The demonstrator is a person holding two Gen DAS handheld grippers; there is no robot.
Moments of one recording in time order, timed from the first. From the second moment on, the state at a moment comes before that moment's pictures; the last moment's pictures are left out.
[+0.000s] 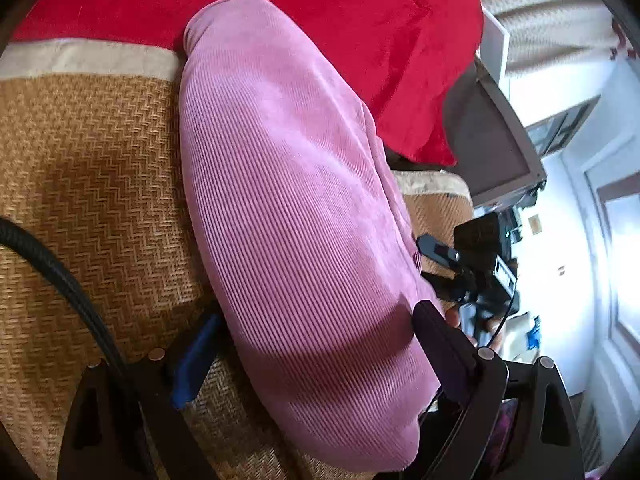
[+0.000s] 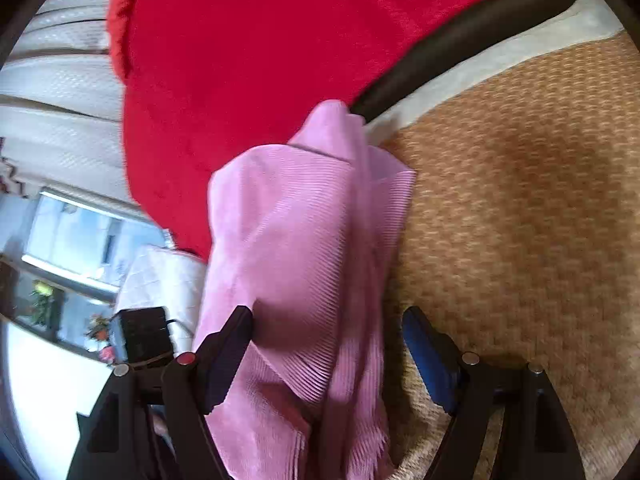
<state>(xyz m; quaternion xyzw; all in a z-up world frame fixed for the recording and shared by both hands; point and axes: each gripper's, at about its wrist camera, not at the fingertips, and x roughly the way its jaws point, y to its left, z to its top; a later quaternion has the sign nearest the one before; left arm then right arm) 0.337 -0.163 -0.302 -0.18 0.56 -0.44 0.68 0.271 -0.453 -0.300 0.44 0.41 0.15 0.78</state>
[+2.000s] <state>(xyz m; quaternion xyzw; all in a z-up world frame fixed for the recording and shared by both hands) 0.238 -0.098 -0.246 -0.08 0.48 -0.39 0.78 0.196 -0.260 -0.251 0.33 0.35 0.19 0.86</state>
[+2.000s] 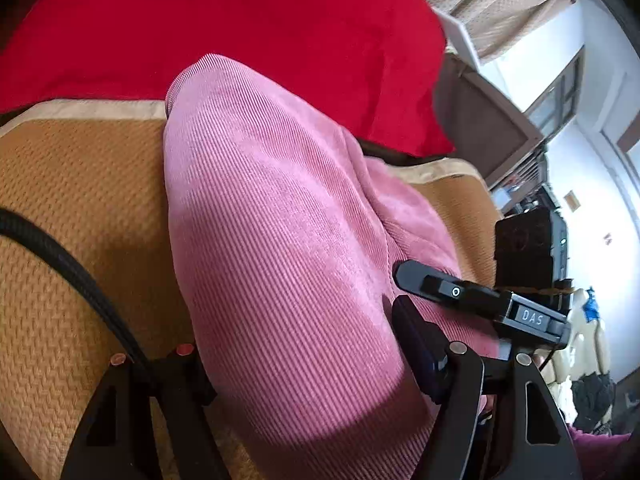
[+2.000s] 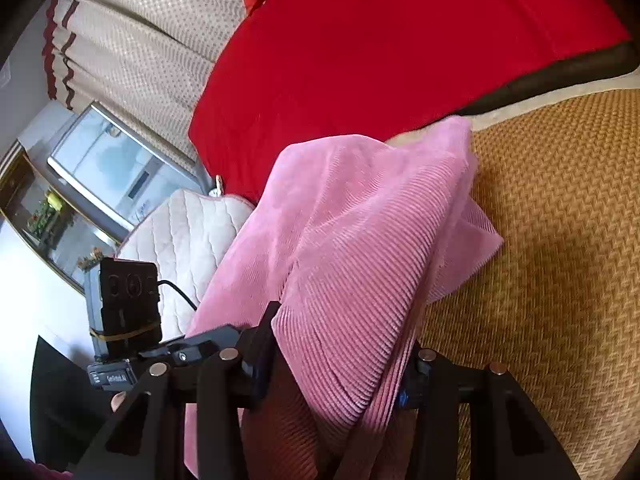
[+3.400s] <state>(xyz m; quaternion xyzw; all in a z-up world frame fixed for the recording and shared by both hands) 0.232 -0.051 -0.234 -0.04 0.42 -0.30 0.86 0.174 -0.261 -0.218 0.25 0.36 0.07 0.90</state>
